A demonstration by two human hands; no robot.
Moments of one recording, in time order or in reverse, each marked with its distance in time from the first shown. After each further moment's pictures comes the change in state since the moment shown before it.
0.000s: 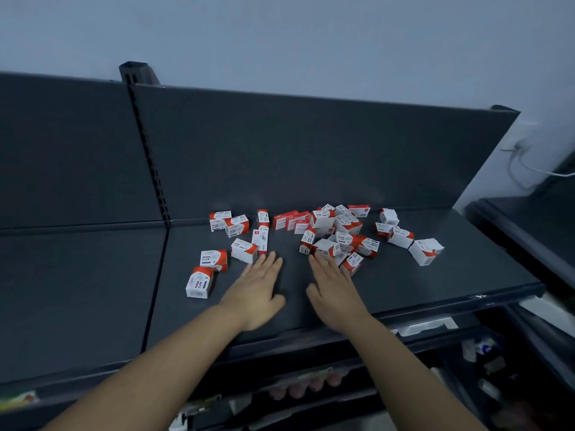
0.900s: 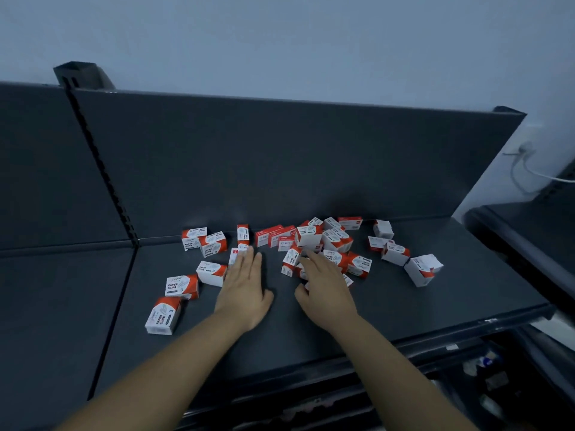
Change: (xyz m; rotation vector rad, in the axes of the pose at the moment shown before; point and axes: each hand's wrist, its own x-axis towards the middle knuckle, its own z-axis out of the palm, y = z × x) left_hand 0.082 -0.006 0.023 -0.025 0.195 -0.207; right_hand 0.062 0.034 -0.012 0.010 0.178 -0.063
